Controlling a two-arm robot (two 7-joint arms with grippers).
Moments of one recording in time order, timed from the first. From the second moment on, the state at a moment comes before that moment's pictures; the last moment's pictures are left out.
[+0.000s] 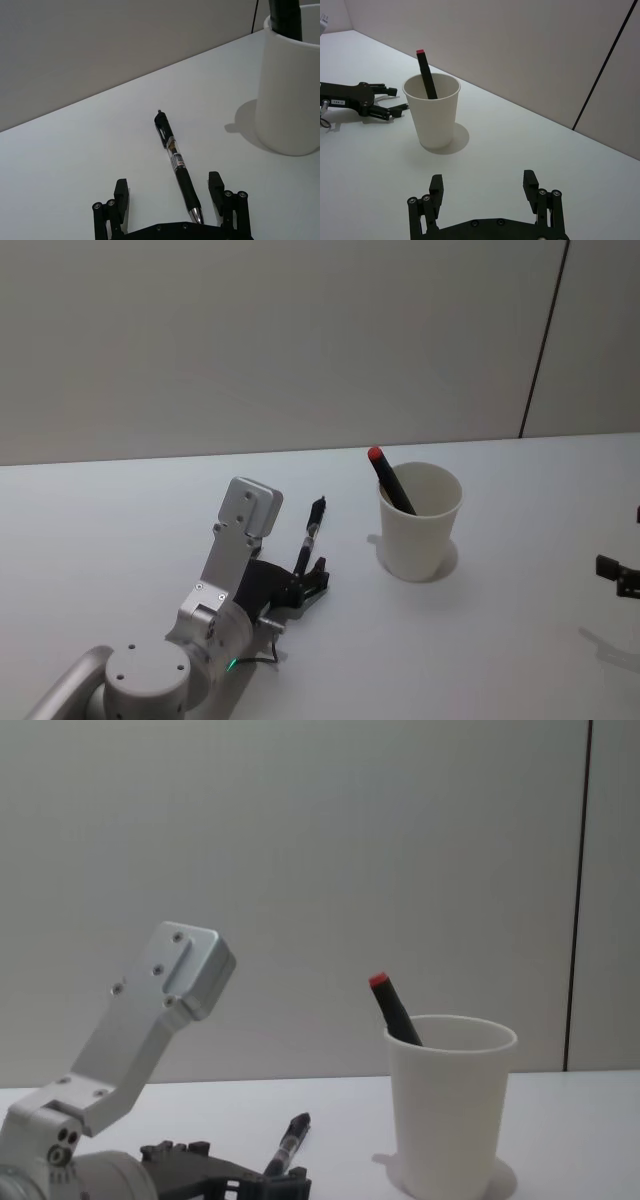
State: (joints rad) left arm -0.12 0.33 0.45 -1.63 -0.29 0.37 0.06; right arm -0.14 0.61 0.15 -1.79 0.37 0.24 0.80
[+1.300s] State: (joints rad) left arm -0.11 0.33 0.44 -1.63 -0.28 0.38 0.04; right arm -0.14 0.61 0.15 -1.79 0.37 0.24 0.80
